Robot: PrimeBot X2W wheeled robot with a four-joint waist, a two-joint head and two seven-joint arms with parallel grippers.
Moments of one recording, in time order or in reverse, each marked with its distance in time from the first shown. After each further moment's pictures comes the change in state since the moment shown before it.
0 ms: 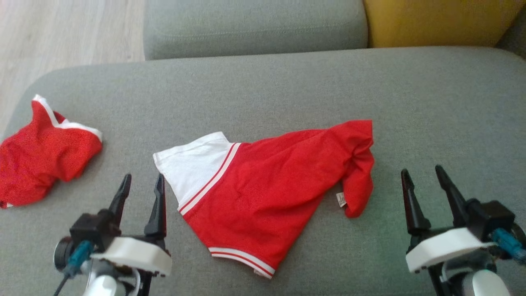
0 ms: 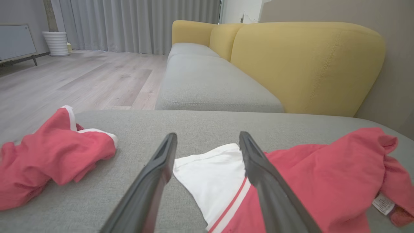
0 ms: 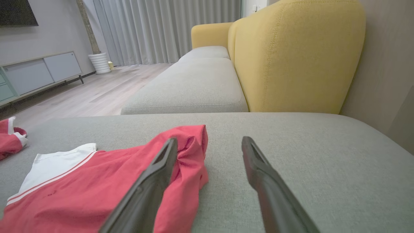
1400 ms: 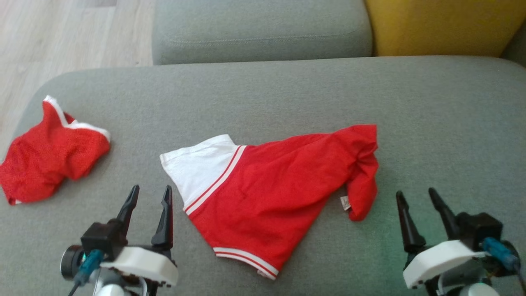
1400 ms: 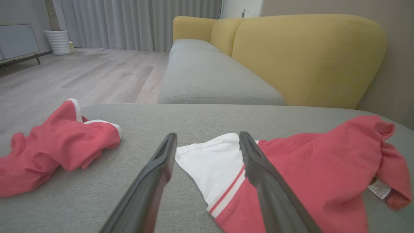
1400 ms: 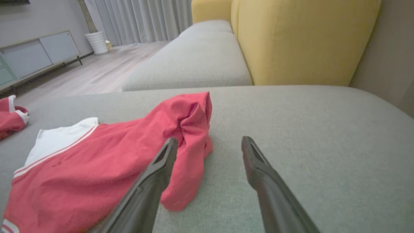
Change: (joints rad) left arm 0.052 0.003 -0.032 -0.002 0.011 0.019 0.000; right arm 0.056 0.001 0.002 0.033 0.013 0.000 0.041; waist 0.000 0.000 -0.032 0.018
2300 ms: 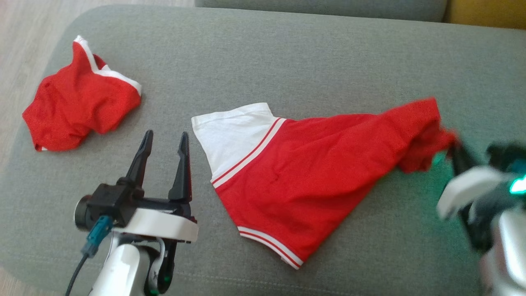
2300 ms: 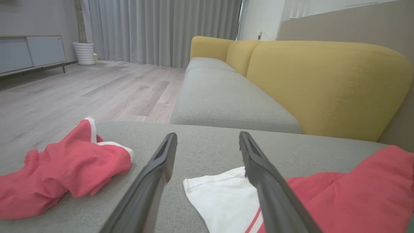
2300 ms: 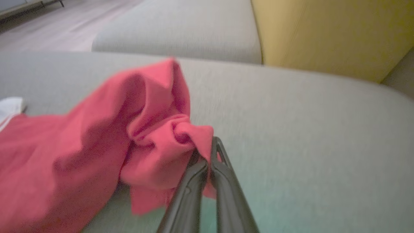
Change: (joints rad) left arm -0.135 -0.118 0.039 -0.079 0.095 -0.037 0.000; right arm -0.314 -0.101 -0.094 0.304 -0.039 0.000 0.110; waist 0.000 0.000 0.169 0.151
